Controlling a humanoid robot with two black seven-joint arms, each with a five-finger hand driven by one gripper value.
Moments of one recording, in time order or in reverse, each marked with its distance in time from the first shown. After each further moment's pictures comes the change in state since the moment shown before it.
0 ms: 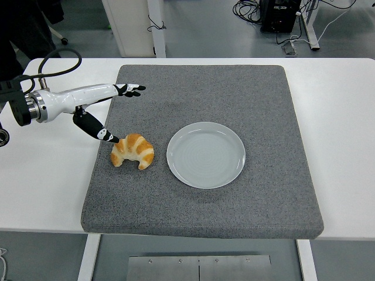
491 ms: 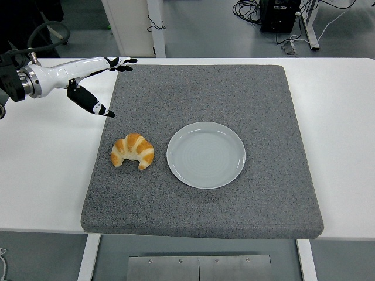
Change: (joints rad) left arm 0.007 -0.026 -0.140 0.128 -0.006 -0.120 -0.010; right arm 0.000 0.000 0.000 -0.001 0.000 -0.001 0.000
